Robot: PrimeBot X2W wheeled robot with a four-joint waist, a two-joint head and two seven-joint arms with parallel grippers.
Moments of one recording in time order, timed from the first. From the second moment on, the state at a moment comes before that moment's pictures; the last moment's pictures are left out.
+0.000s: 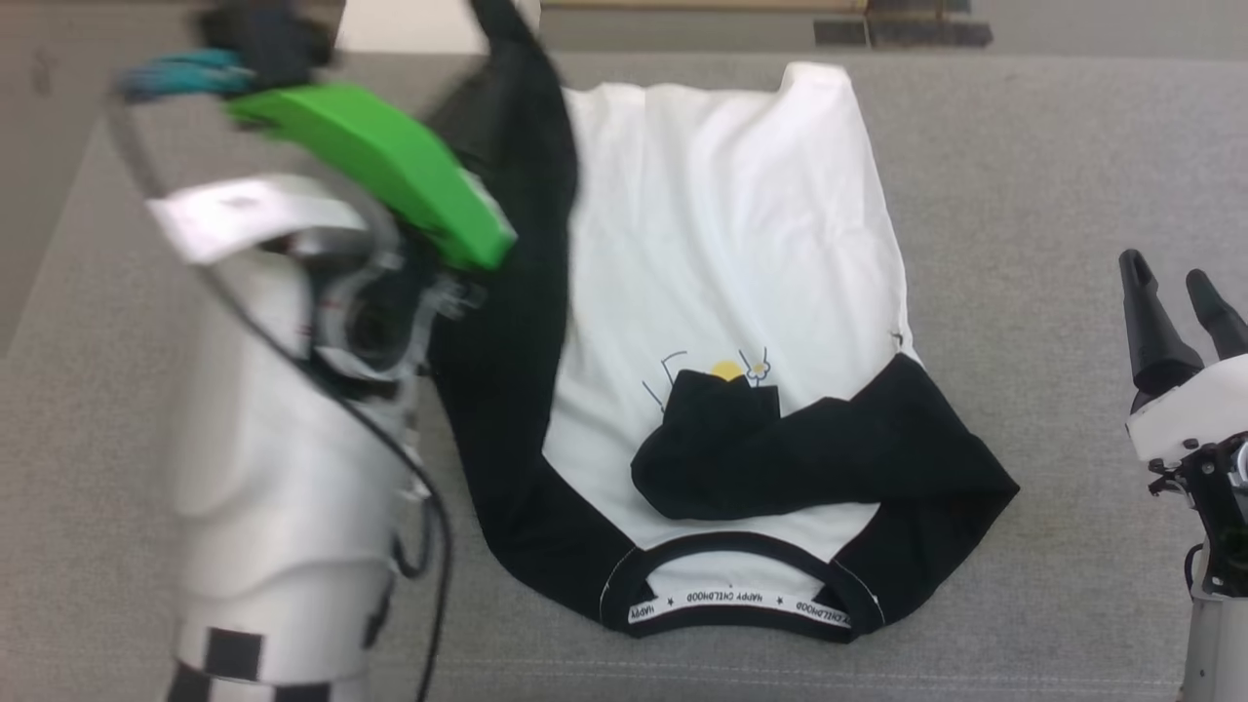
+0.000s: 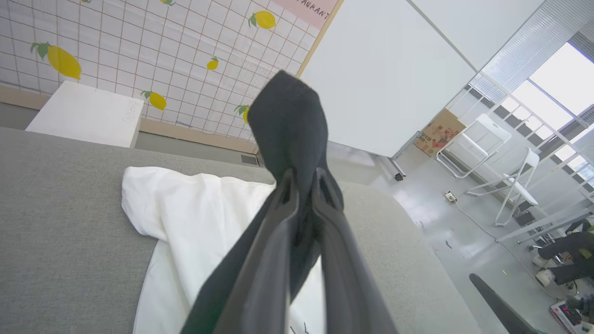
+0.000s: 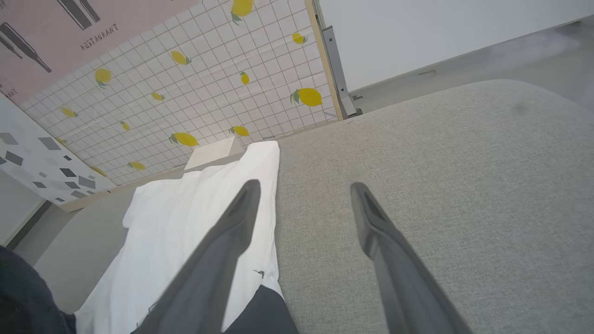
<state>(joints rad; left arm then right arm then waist) -0.72 0.06 -0.11 0.12 -0.73 -0.02 0.47 -0.30 -0.06 -0.33 -0.01 0.38 0.13 0.38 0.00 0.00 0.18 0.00</state>
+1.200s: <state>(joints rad) -0.84 0.06 -0.75 0.64 -1.13 0.01 0.26 -0.27 -0.05 -0.32 0.07 0.41 0.13 0.33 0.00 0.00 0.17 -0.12</state>
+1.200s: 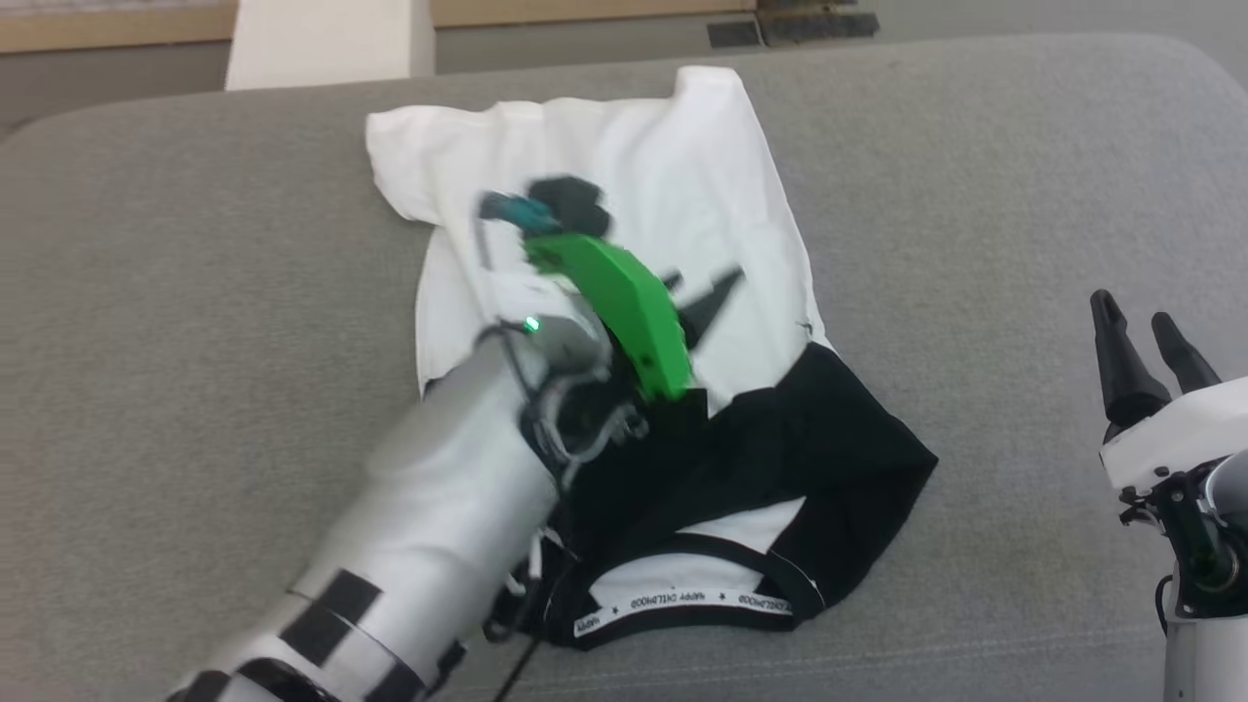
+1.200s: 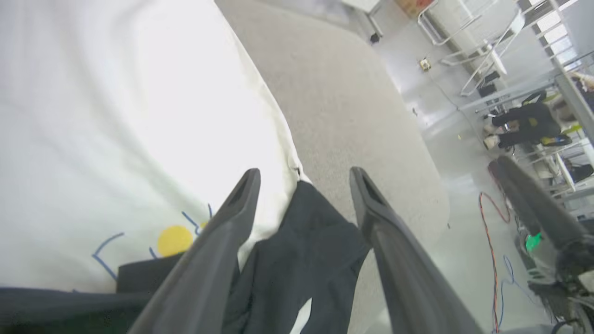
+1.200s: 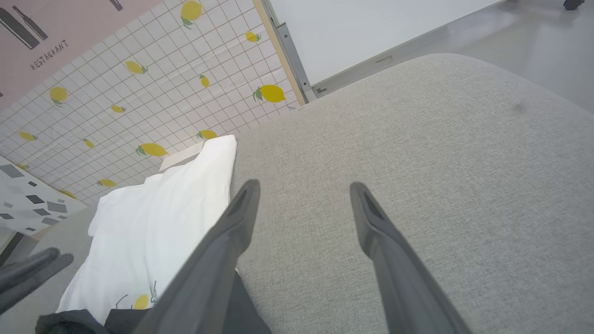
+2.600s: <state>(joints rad) -0.54 0.15 -0.26 0.00 -0.52 0.11 -0.26 -1.15 -0.32 -0.20 0.35 0.07 0.13 0.85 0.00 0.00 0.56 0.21</state>
